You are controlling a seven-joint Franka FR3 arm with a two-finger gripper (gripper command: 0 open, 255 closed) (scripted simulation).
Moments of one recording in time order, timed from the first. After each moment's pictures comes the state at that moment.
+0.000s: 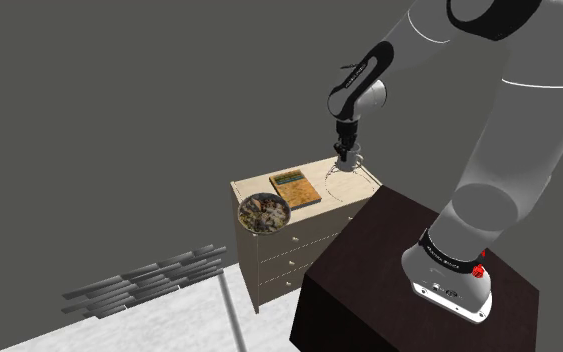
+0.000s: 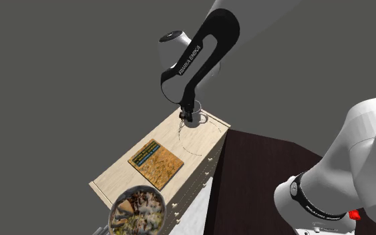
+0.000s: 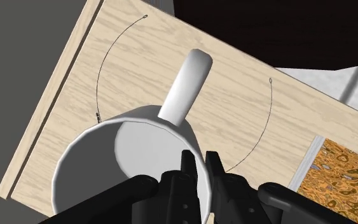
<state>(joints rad) -0.17 0.23 -0.27 -2.37 -0.05 2.45 -0.39</state>
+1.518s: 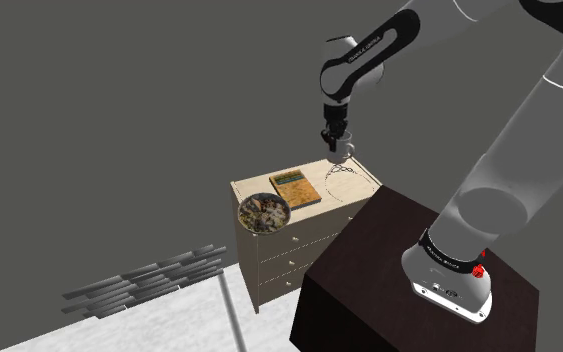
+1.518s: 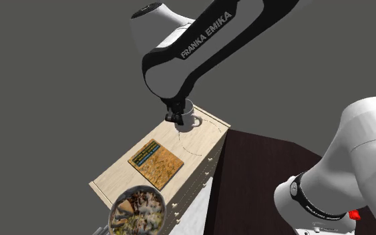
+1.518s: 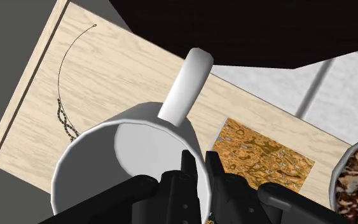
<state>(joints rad) -0.06 -0.01 -0.19 -2.40 -0.08 2.23 -0.19</state>
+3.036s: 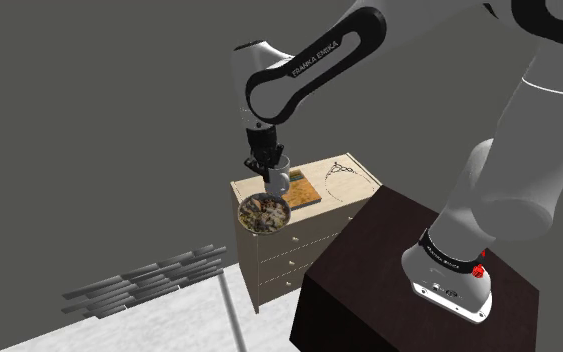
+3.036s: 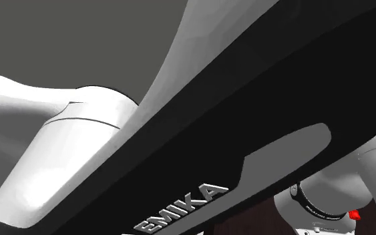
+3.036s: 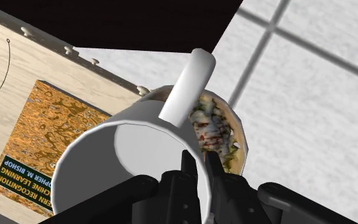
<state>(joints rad) 0.23 0.11 0.11 -2.19 0.03 2.13 0.33</state>
